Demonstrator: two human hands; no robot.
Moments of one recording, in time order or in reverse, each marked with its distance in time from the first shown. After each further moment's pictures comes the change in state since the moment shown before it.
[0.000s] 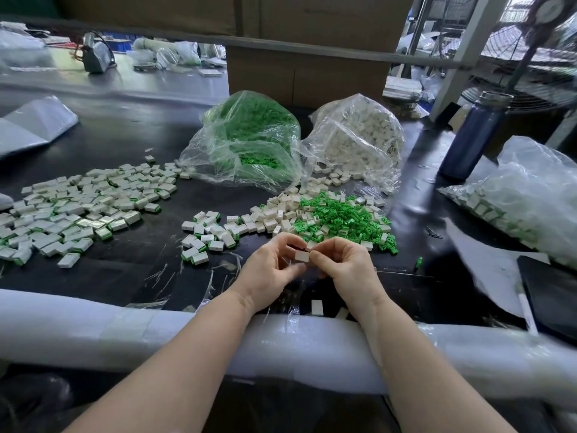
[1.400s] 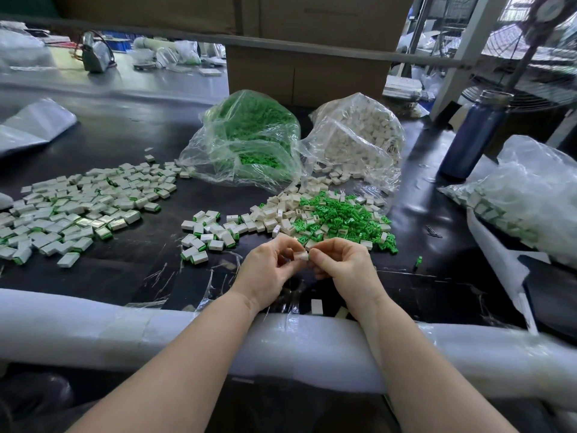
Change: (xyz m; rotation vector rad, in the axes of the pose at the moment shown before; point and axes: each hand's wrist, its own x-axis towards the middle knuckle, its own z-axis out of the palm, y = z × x) left_hand 0.002 -0.005 0.003 0.105 0.092 -0.009; right_hand 0.000 0.000 0.000 0.037 0.004 0.039
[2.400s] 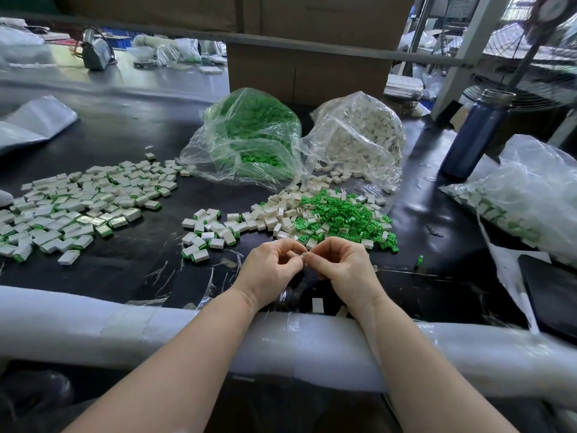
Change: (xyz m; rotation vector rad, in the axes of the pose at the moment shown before) left_hand -0.001 0.003 -0.001 -0.056 -0.017 -0.074; right_hand -0.003 -0.002 0.002 -0.055 -0.049 -0.057
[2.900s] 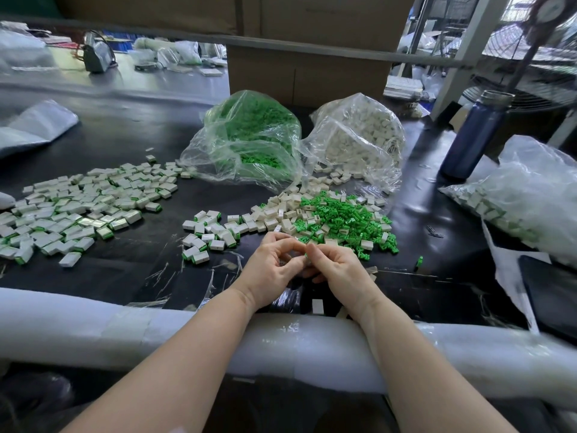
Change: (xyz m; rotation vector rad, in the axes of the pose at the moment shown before) left_hand 0.000 0.009 -0.001 -0.096 -0.056 0.056; right_hand 0.002 0.001 0.002 -0.072 -0.147 0.050
